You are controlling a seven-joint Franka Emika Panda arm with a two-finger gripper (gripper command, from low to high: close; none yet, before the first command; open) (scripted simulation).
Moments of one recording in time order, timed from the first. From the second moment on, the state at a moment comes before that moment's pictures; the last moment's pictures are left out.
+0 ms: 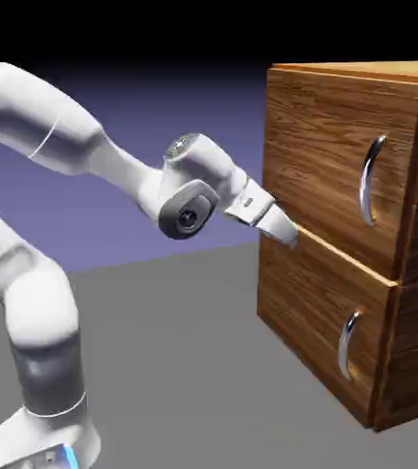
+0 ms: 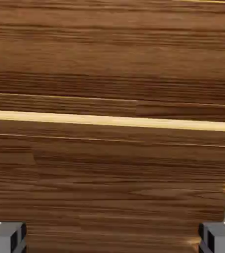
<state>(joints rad) 0.03 -0.58 -0.02 -2.80 -0.05 3.04 0.78</state>
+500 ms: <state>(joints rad) 0.23 -0.68 -0.27 -2.69 -0.70 3.02 1.25</state>
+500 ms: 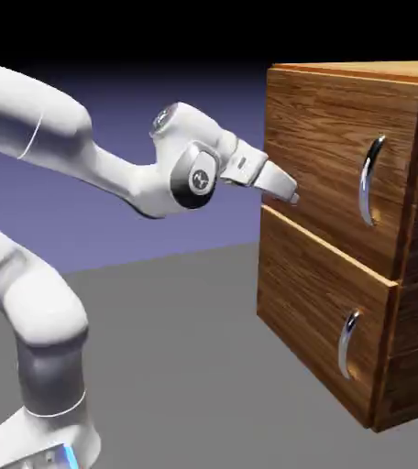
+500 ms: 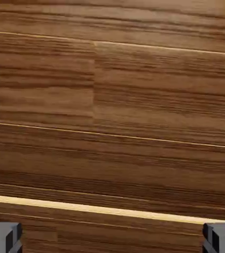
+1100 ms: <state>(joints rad) 0.48 -0.79 -0.56 -2.56 -1.49 3.00 1.82</state>
